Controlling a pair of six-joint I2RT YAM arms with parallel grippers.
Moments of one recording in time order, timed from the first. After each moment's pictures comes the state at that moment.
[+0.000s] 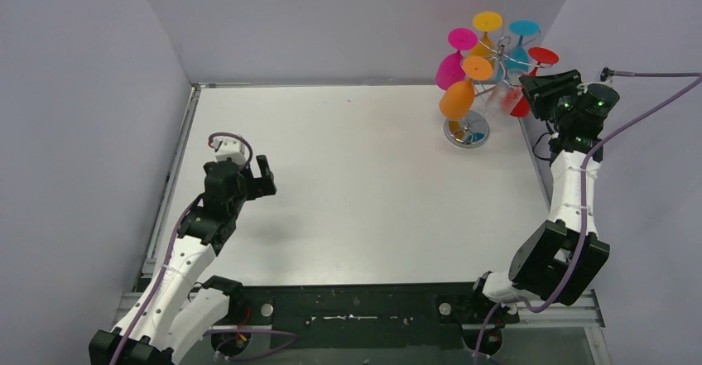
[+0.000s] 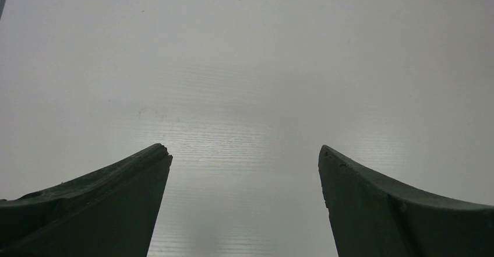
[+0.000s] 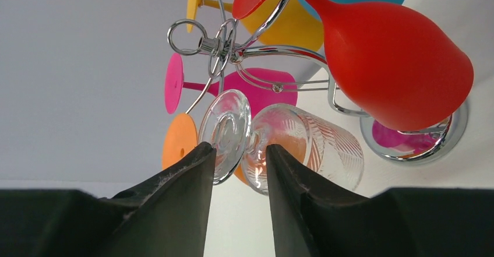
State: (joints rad) left arm -0.28 0.82 0.63 -0.27 -0.24 -0.30; right arm -0.46 1.41 1.27 -0.05 -0.51 0.96
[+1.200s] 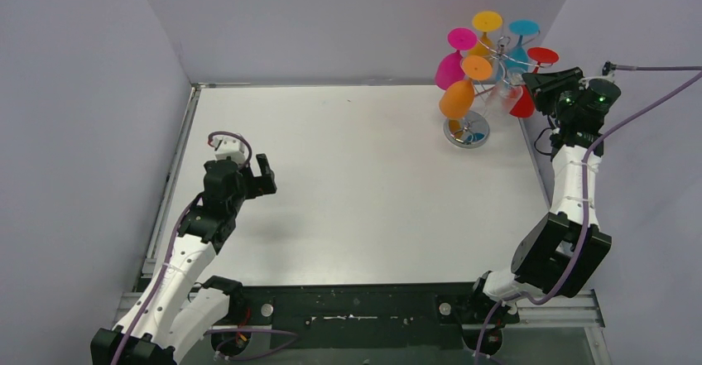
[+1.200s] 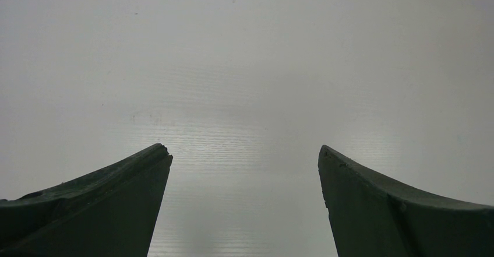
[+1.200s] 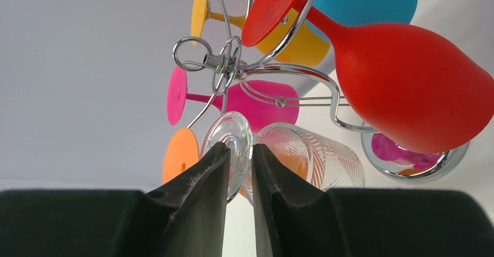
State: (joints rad) left arm -0.26 0.83 0.63 -0.25 -0.20 -0.30; right arm -0.46 1.47 1.31 0.00 -0.51 0.94
